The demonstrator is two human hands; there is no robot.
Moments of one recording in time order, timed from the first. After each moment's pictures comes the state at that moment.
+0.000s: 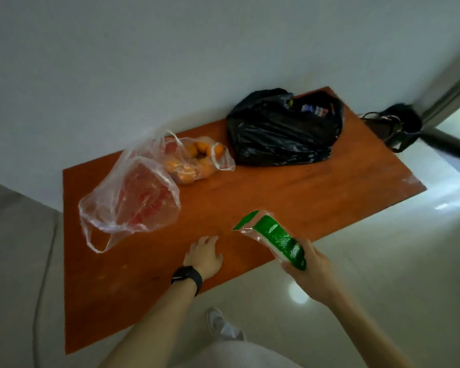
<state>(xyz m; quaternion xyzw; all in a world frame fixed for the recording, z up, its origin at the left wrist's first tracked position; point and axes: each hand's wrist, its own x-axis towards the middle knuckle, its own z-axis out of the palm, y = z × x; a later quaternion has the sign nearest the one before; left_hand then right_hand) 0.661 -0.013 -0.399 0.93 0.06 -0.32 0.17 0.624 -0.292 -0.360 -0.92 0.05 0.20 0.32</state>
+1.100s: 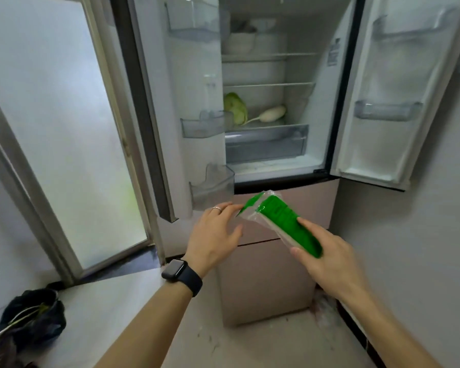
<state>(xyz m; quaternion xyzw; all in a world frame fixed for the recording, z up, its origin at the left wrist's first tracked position) 0.473 -1.065 -0.074 0.63 -0.72 -0.01 0.30 0.216 -1.060 -0.100 -0.74 0.57 -0.34 0.10</state>
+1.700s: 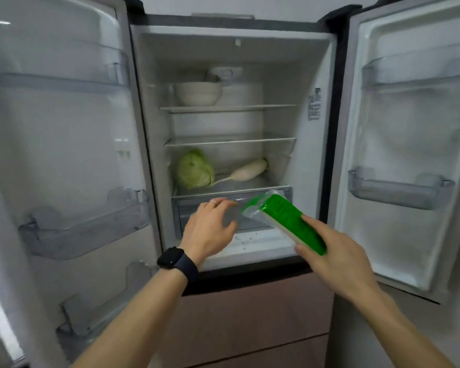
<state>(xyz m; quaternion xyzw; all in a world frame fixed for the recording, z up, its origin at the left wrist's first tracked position) 0.393 -1.438 0.026 0.62 -0.72 0.08 0.29 0.121 -1.419 0.000 -0.75 0.56 -0.36 0.04</state>
